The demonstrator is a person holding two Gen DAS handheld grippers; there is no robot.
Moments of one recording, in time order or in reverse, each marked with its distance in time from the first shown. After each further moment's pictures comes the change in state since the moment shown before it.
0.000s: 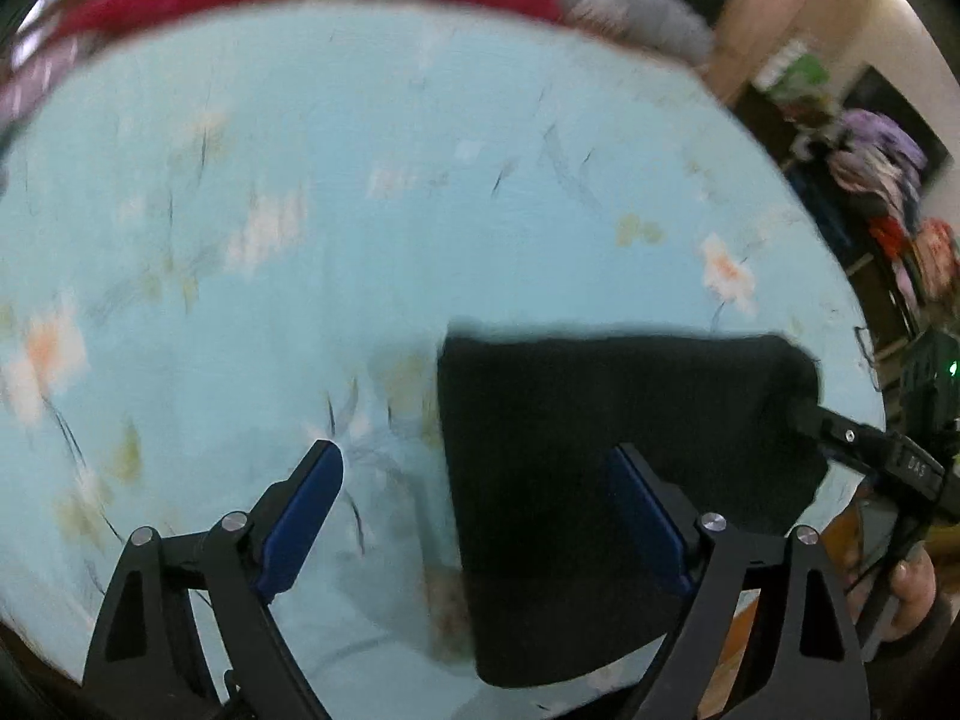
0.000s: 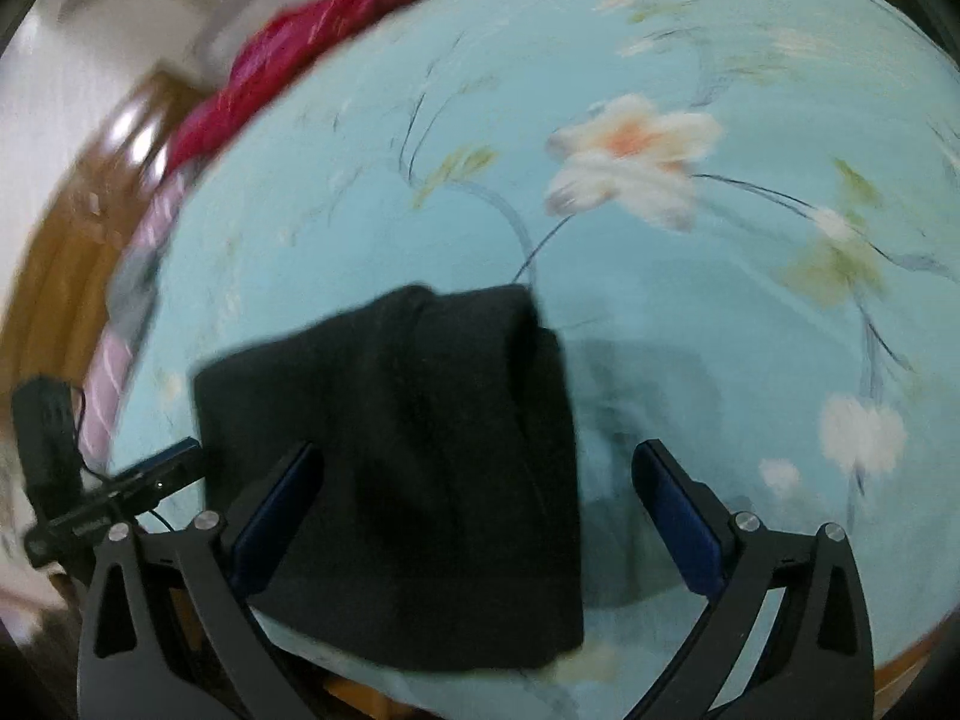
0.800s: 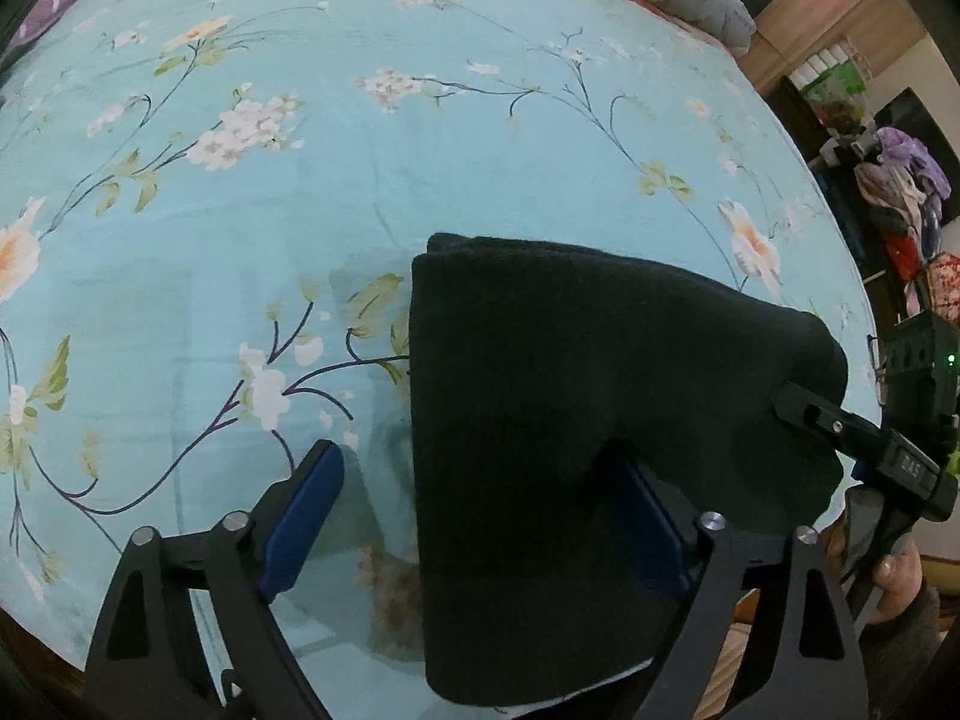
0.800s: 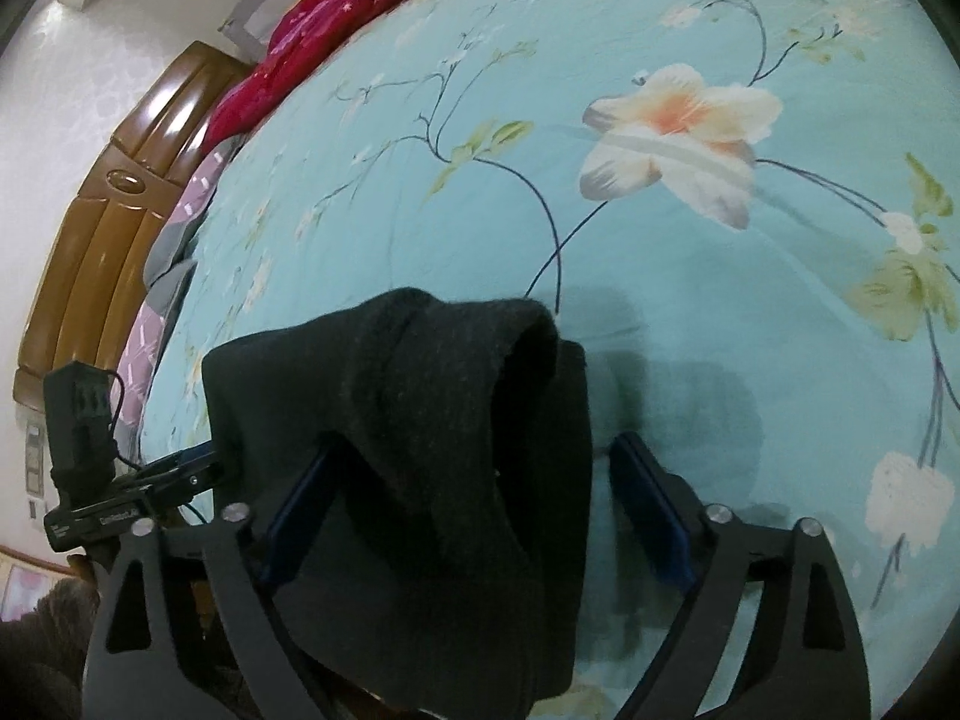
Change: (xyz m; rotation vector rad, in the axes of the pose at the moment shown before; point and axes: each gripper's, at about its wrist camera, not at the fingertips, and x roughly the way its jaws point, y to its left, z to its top) left arm 0.046 0.004 -0.021 -0.154 0.154 -0.017; right arm 0.037 -0.012 0.016 -0.088 0.112 0.110
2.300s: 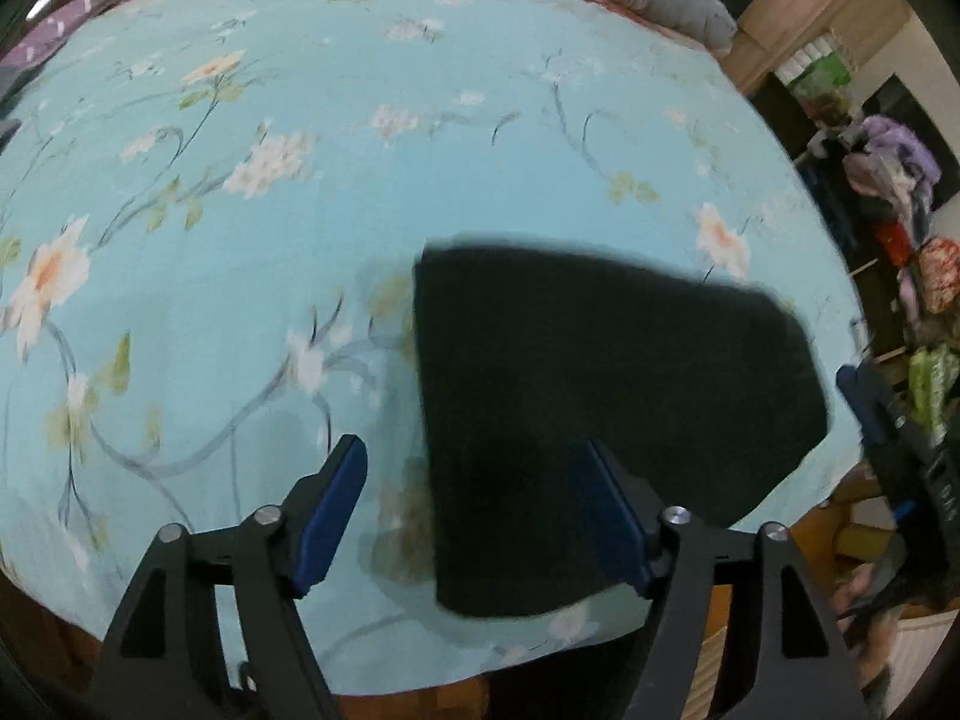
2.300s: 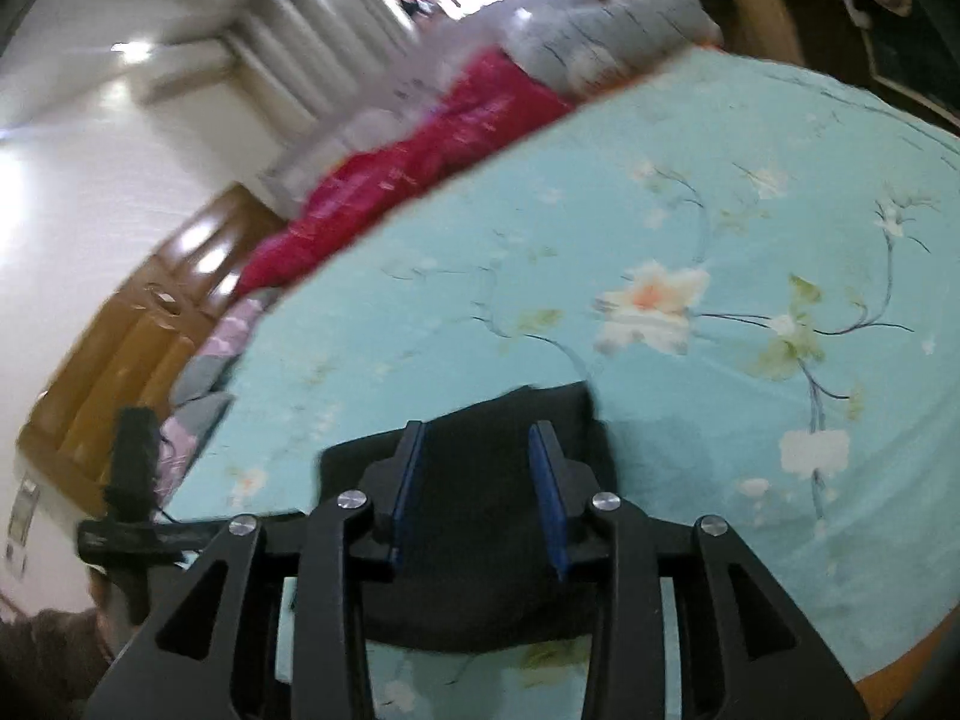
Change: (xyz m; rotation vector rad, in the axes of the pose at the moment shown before) left arm -0.056 0.006 -0.022 0.048 -0.022 0.036; right arm -0.096 0.057 -0.060 -0.018 -0.497 -0.001
